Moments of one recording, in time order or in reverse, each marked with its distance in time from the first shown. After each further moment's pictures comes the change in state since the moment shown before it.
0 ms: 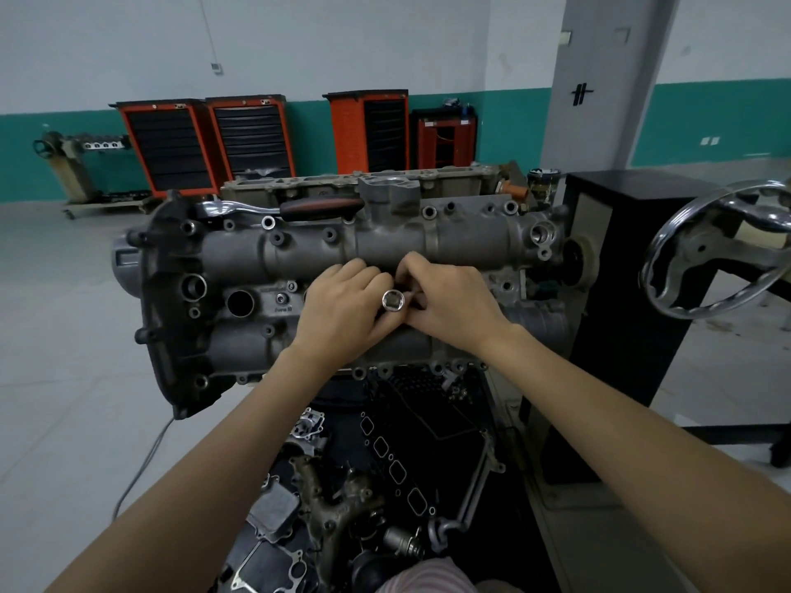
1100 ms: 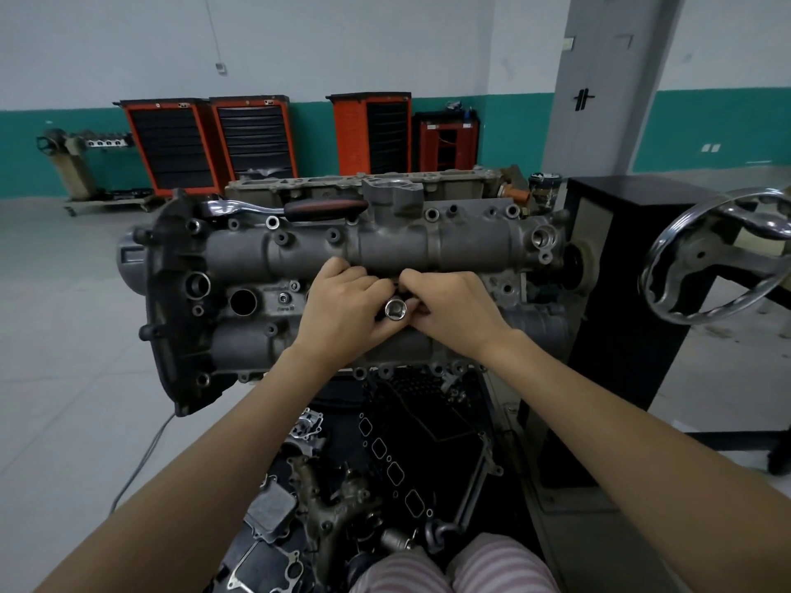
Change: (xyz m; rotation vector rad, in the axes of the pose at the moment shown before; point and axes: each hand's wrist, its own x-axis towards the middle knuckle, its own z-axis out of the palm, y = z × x) left_hand -0.001 -0.002 0.001 0.011 0.020 -0.002; right_hand -0.001 0.004 0.005 -0.040 0.016 -0.086
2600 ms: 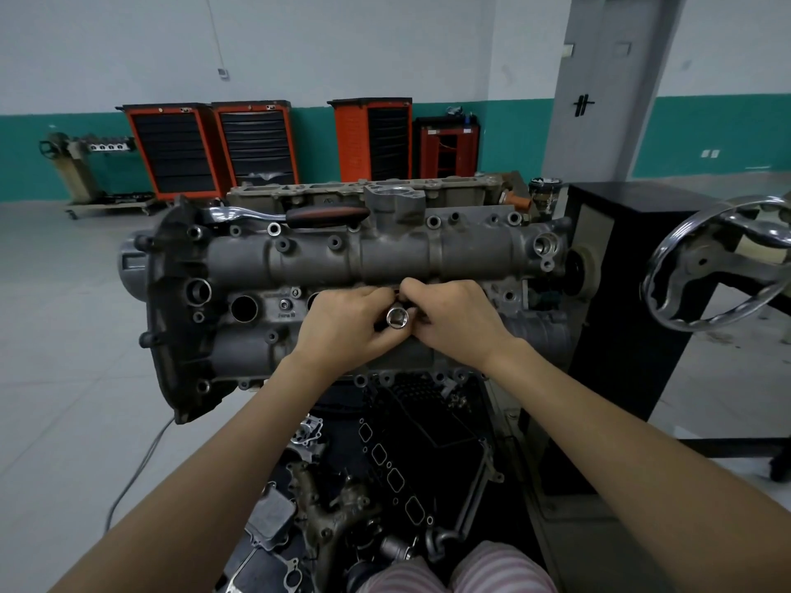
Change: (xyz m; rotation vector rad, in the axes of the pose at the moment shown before) left_hand -0.001 0.007 -0.010 -0.226 -0.170 -0.180; right_hand 0.000 0.001 0.001 -0.017 0.001 -0.021
